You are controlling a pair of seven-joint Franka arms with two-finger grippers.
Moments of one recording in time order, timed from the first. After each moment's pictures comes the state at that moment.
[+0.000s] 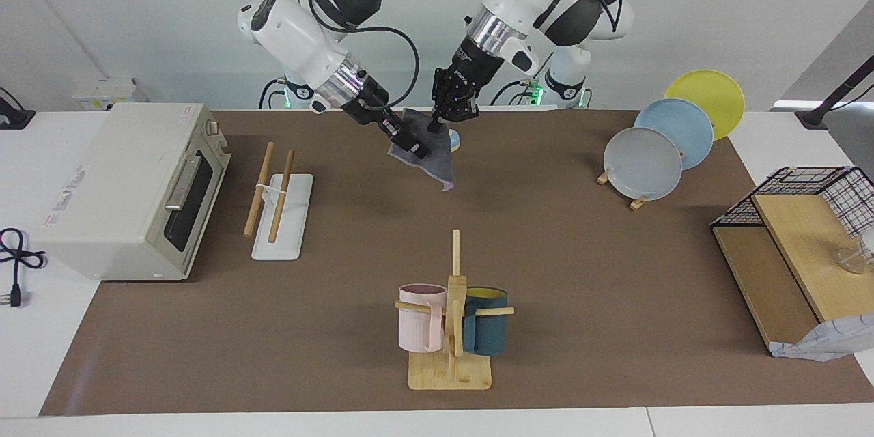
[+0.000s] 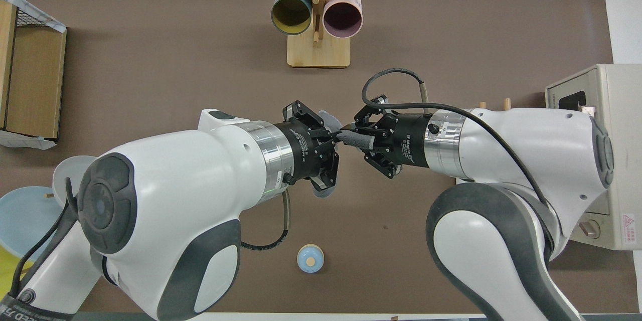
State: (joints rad) left arm -0.18 -0.07 -0.53 -1.88 -0.42 2.33 -2.37; right arm 0.46 -0.10 -0.04 -2.08 0.80 2.33 1.12
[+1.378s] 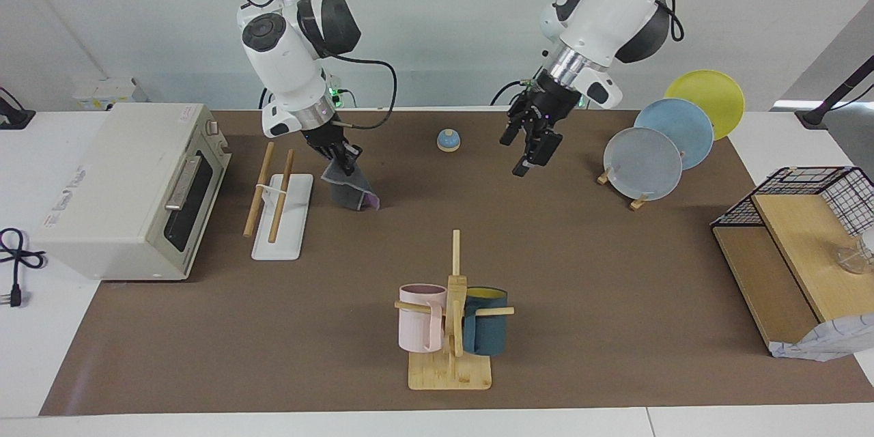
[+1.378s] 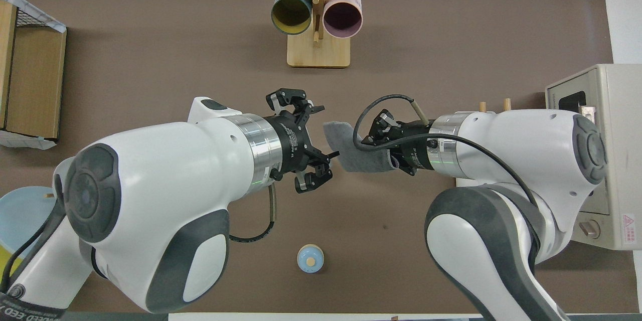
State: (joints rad) left arm 0.10 -0.07 -0.51 -1.89 -0.42 2.21 -1.67; right arm 0.31 -0.10 -0.05 -2.14 0.17 2.05 0.71
